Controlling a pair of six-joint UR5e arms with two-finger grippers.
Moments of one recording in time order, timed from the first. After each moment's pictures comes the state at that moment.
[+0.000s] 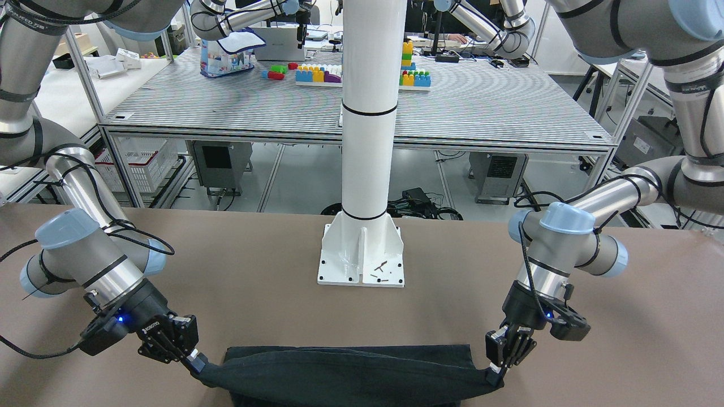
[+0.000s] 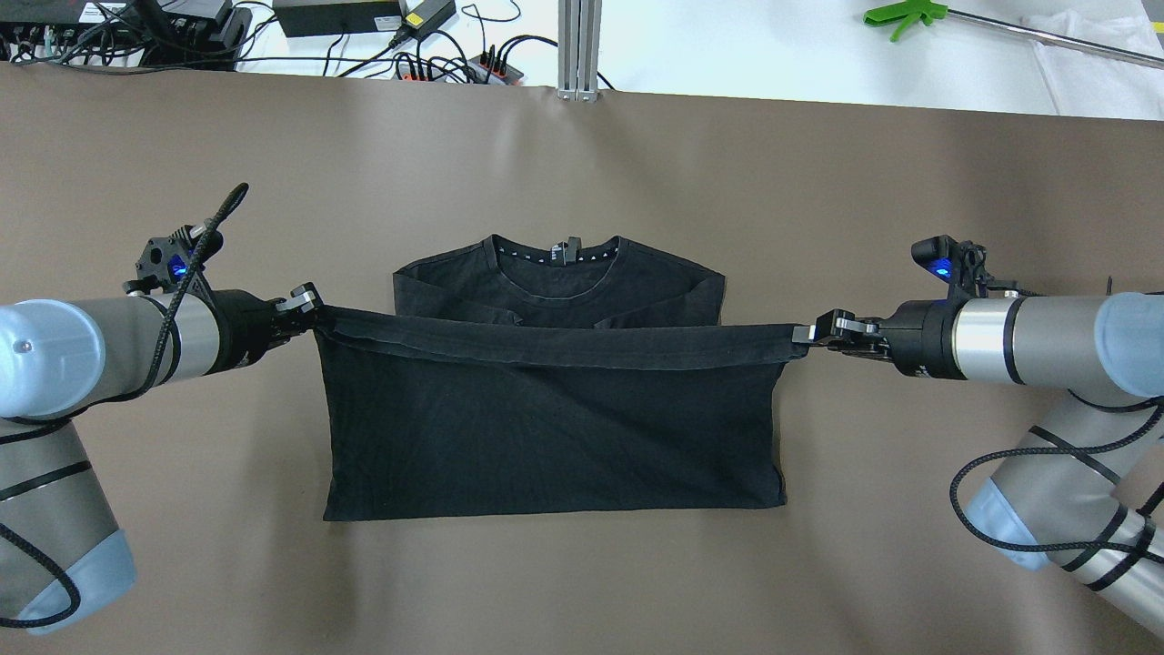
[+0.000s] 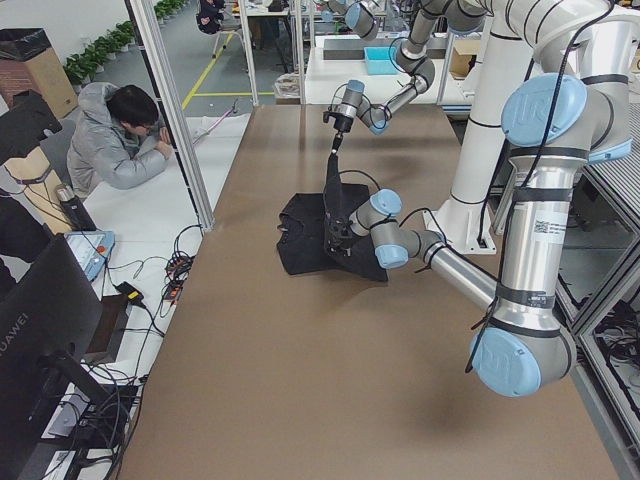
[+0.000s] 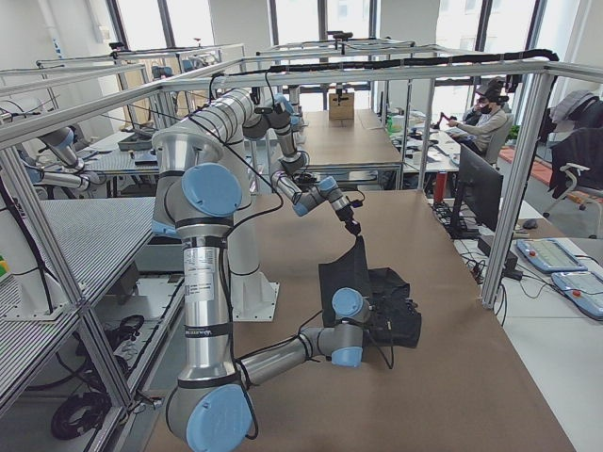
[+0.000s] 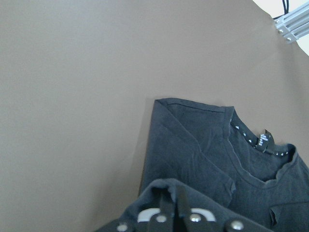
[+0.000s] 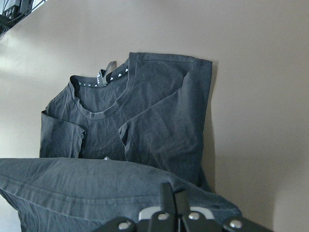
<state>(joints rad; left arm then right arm) -0.67 -1.75 -1.95 -2.20 -1.61 -1.70 0.85 -1.42 1.74 -0.45 2.04 1.43</state>
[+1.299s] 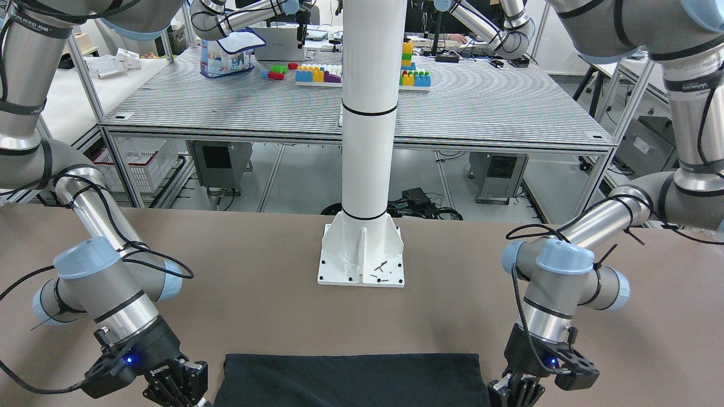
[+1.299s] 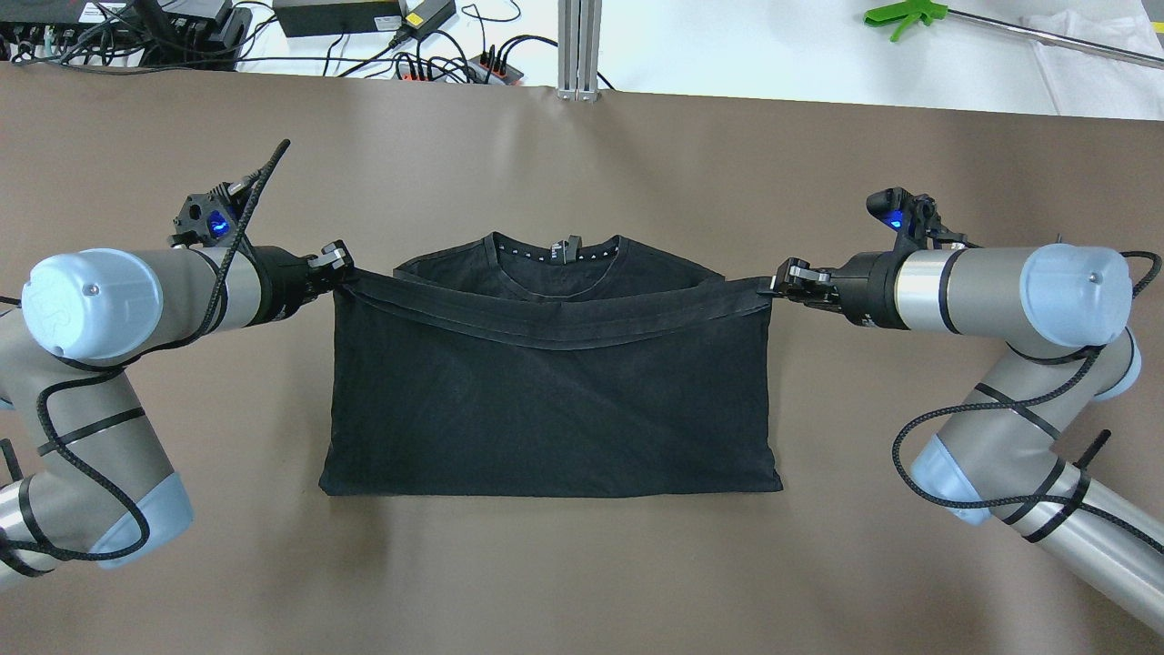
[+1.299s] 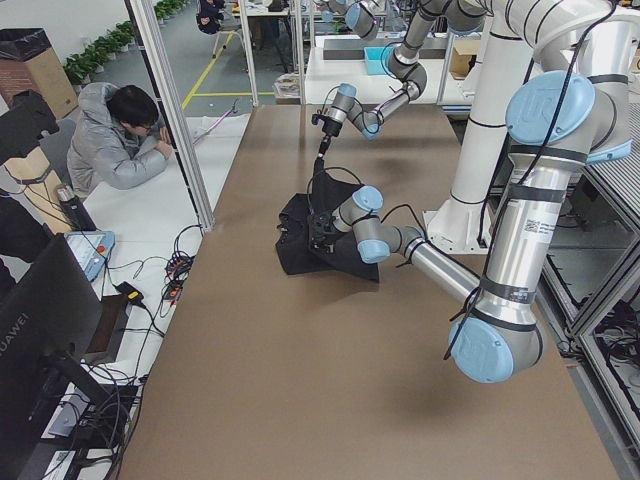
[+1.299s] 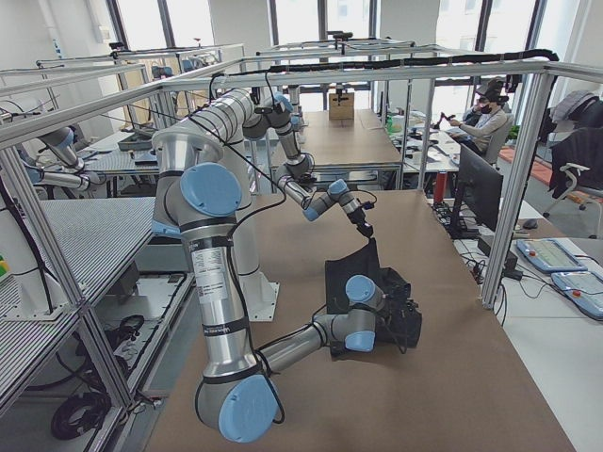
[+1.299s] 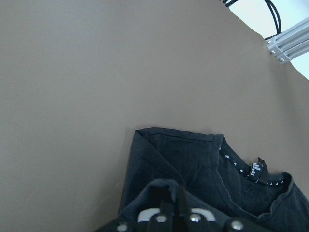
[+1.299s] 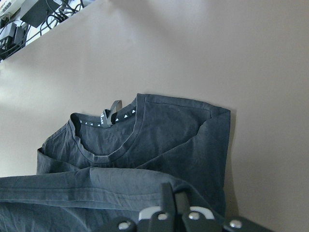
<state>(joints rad) -0.72 -1.87 -1.84 -2.19 -1.62 -1.67 0.85 -1.29 1.68 -0.56 1.97 1.43</state>
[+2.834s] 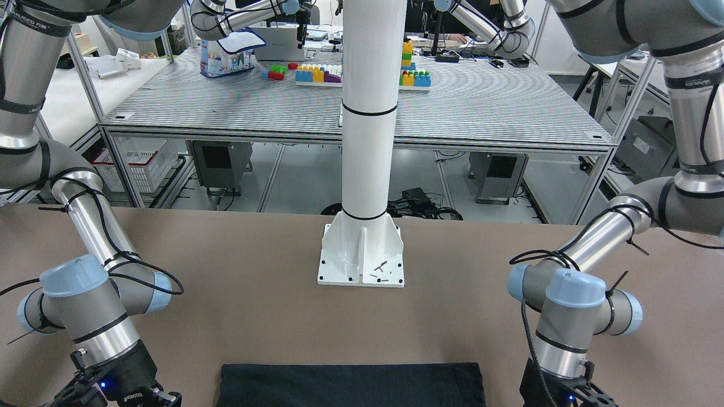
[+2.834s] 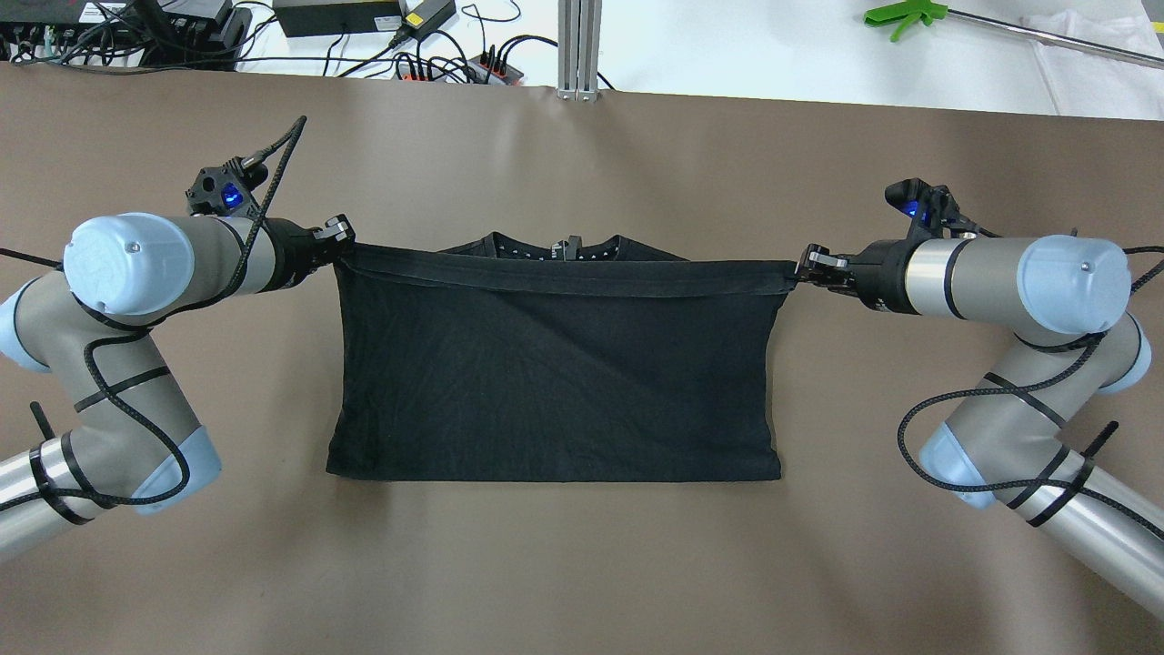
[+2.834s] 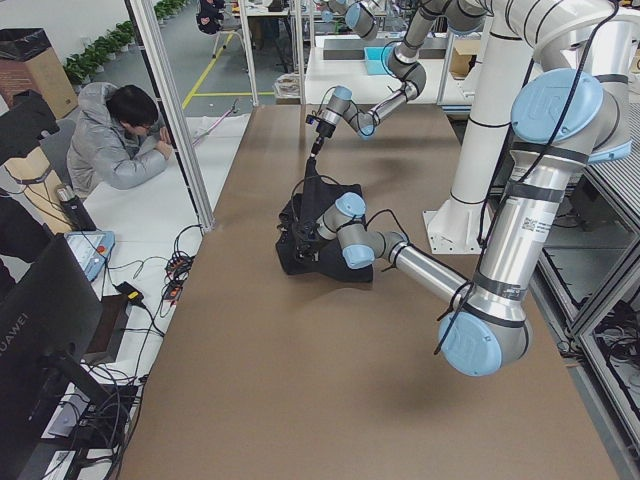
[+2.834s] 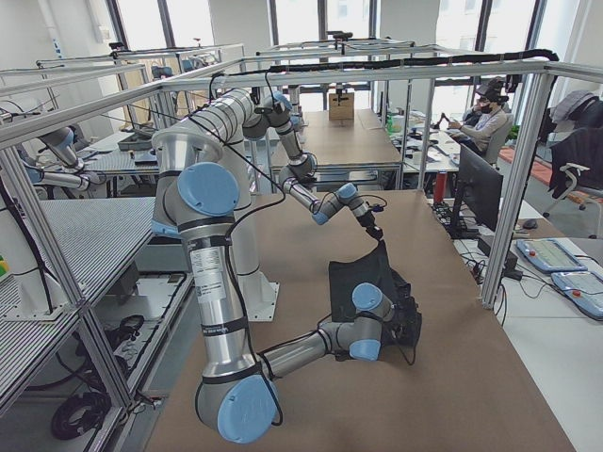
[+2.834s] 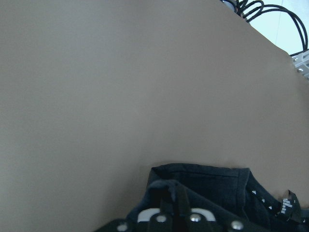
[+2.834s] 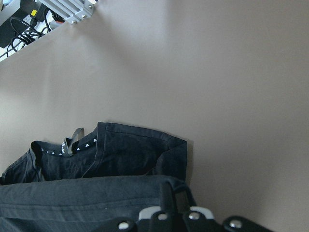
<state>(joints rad) -0.77 -1.94 -1.70 -2.20 -1.63 -1.63 0.88 -1.28 1.61 -0.58 1.92 1.40</state>
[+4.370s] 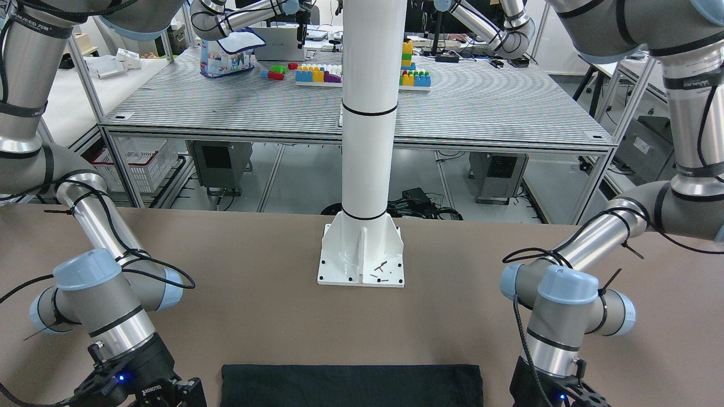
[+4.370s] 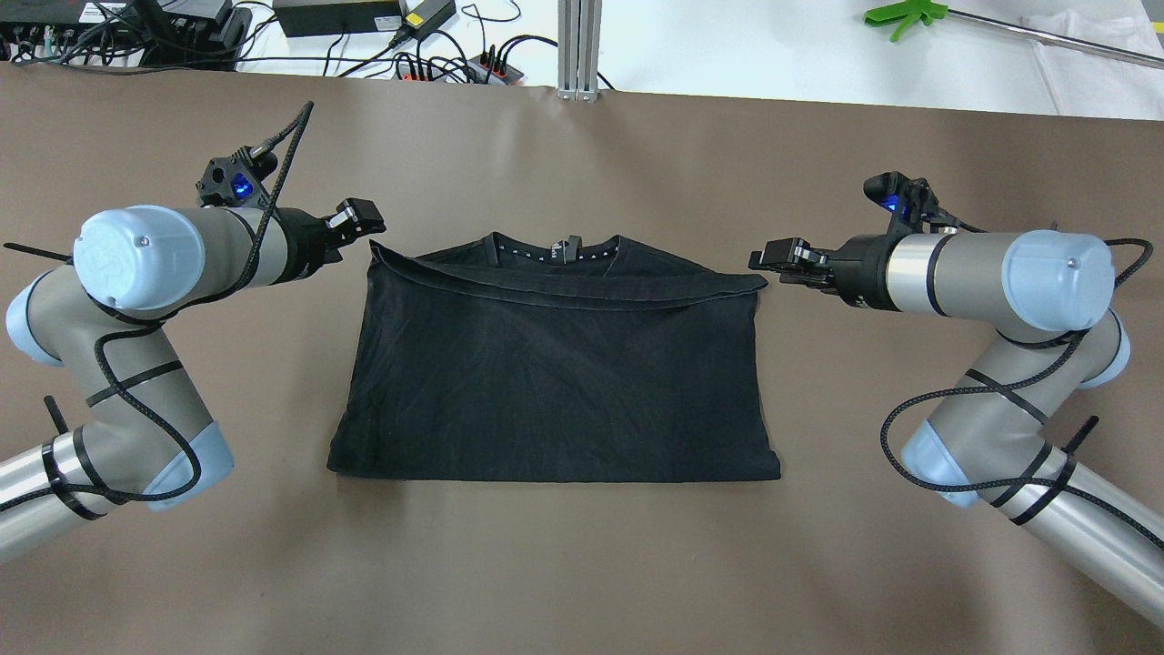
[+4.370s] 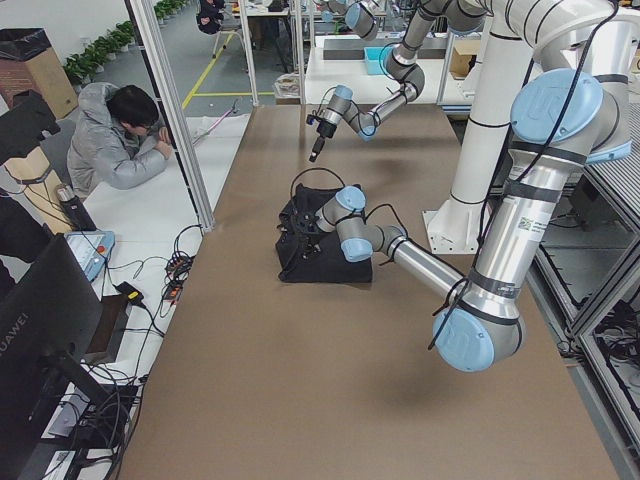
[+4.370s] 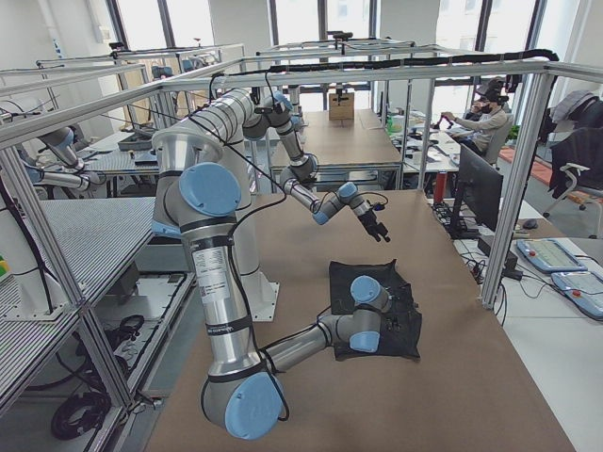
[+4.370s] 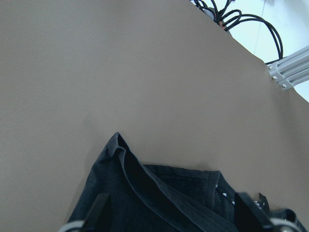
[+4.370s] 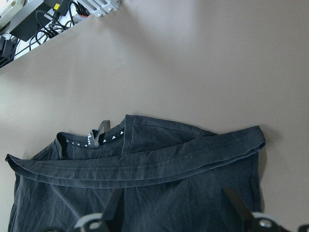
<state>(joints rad) -0.77 -1.97 -1.71 -2.20 -1.61 -1.66 0.87 -1.25 1.63 -0.58 1.92 1.41</state>
